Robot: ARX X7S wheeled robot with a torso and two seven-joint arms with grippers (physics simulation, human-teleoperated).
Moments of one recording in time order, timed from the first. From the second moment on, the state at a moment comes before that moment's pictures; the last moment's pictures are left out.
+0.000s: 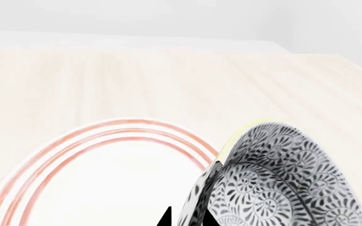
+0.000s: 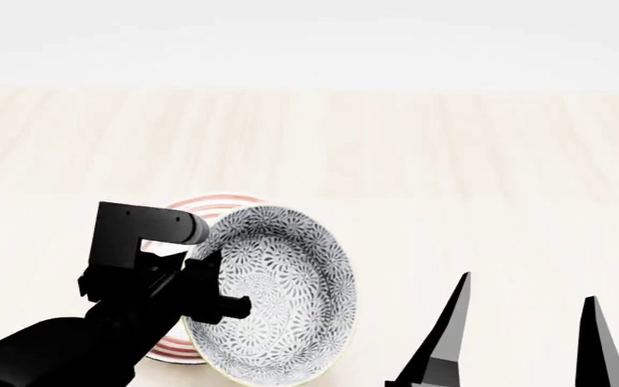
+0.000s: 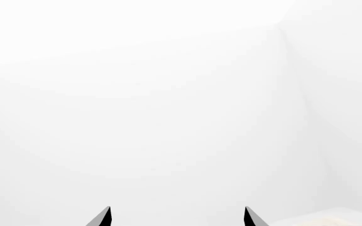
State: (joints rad) left arm -0.73 -0.15 0.40 -0.27 -0.59 -0.66 -0.16; right arm -0.04 0.24 -0.13 -0.34 0.26 -0.33 0.31
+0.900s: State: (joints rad) left arm -1.21 -0.03 0.25 -1.27 -0.59 -0.34 -0.09; right arm -0.04 0.26 -0.16 -0.33 0.28 -0.34 0.32
